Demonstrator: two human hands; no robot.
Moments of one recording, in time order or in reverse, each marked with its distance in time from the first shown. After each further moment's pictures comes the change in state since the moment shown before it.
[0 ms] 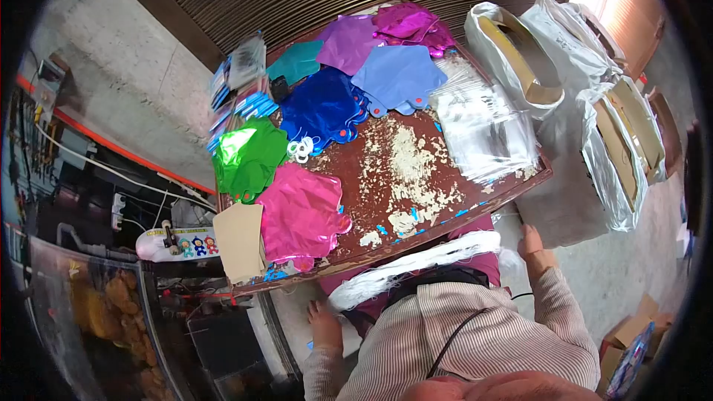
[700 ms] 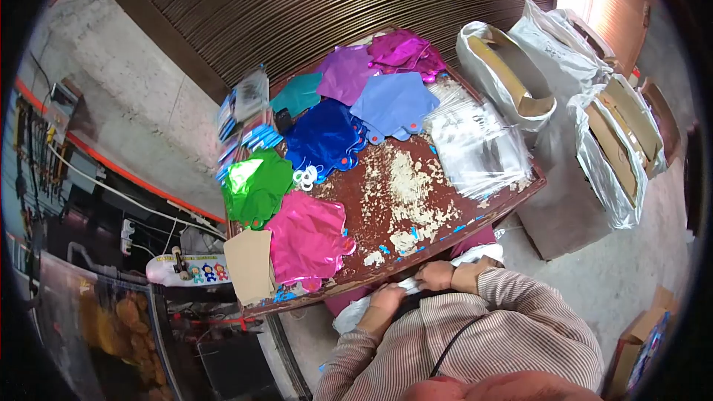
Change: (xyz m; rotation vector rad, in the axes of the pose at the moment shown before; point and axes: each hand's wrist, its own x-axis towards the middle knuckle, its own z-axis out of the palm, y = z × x) left_hand 0.089 0.150 0.003 -0.319 -0.419 0.844; right_hand -0.006 -0.319 -0.014 -0.013 -0.766 -0.958
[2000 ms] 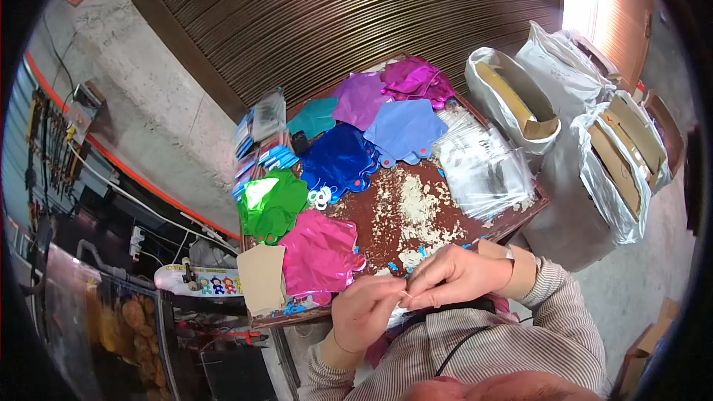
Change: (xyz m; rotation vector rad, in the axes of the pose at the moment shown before) left_hand -0.029 0.164 -0.283 -0.562 0.701 0.217; right_hand -0.112 -0.138 -0.259 0.950 0.275 -0.584
